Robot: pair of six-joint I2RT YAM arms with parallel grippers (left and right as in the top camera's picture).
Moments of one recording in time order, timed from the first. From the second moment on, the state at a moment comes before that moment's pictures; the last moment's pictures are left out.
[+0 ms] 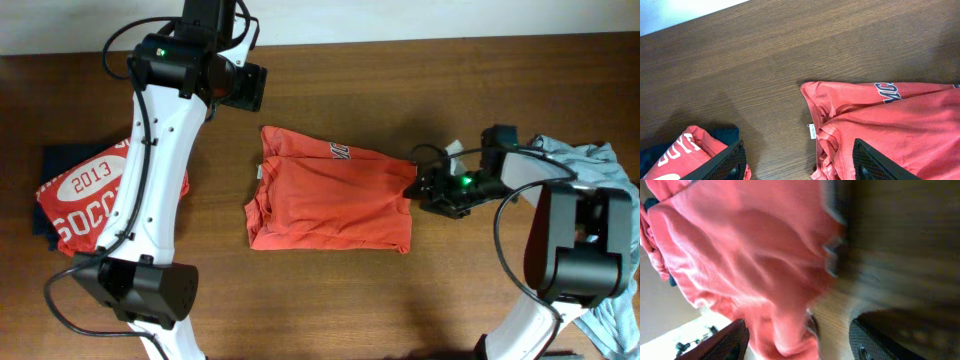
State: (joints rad) left arm -0.24 1.98 2.23 -1.27 -0.04 0.06; right arm -0.14 1.97 1.12 -0.71 -0.78 0.03
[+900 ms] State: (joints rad) left arm -0.24 1.97 2.24 -1.29 -0.08 0.07; right arm -0.19 1.97 1.37 -1.08 -0.28 0.21
